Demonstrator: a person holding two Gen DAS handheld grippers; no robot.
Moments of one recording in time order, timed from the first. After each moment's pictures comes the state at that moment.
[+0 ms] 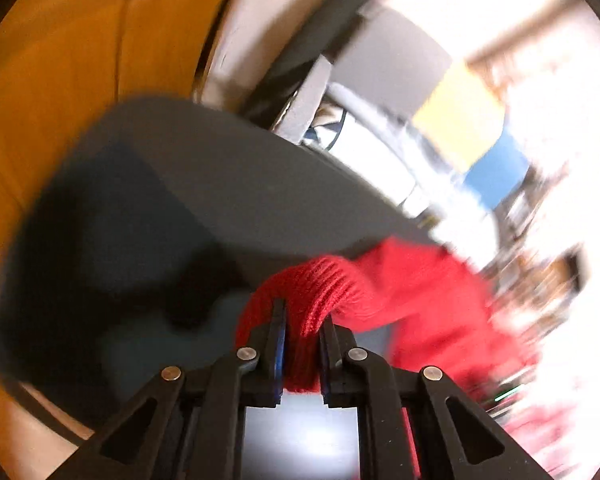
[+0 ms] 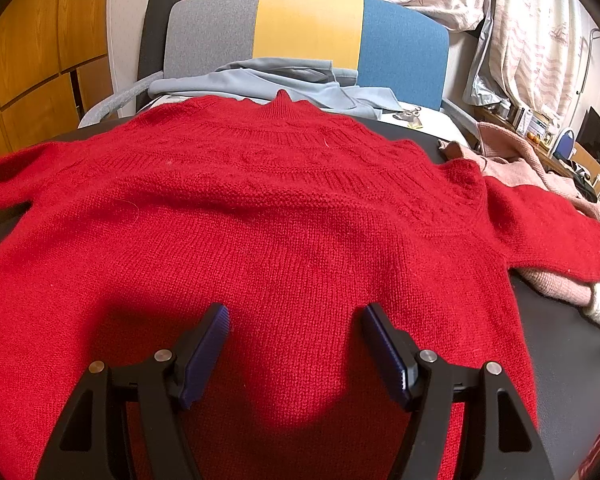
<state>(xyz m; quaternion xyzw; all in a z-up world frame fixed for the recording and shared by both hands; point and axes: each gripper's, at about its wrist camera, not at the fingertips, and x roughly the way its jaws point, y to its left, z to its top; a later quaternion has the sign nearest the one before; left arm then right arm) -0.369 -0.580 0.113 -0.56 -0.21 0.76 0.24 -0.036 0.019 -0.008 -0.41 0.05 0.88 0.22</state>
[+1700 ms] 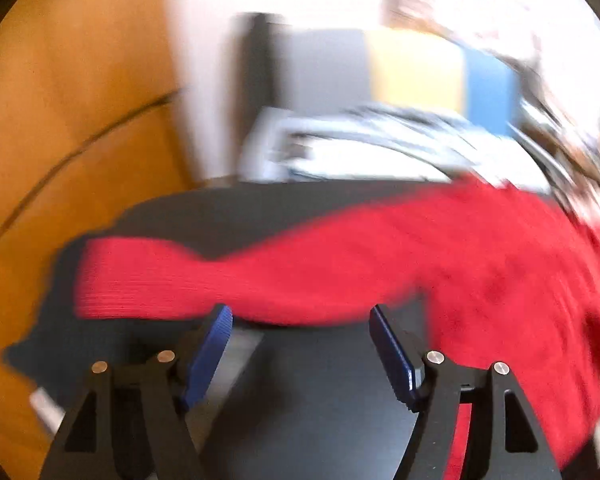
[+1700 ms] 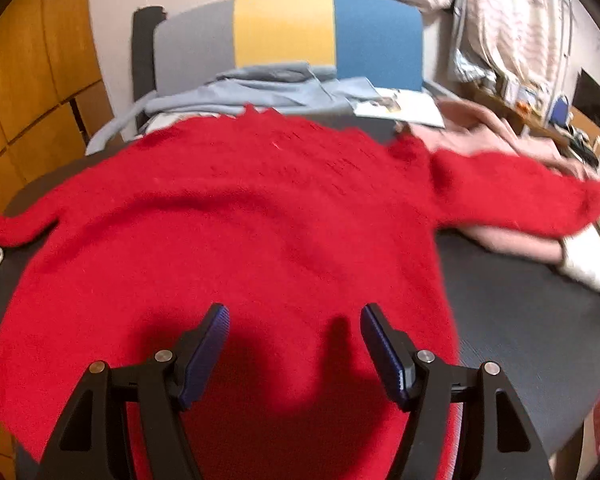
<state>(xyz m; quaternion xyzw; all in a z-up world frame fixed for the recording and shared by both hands) -0.173 -0.334 0.048 -0.36 0.17 0.88 0.26 0.057 0.057 0.027 -0.41 0.11 0.88 0.22</state>
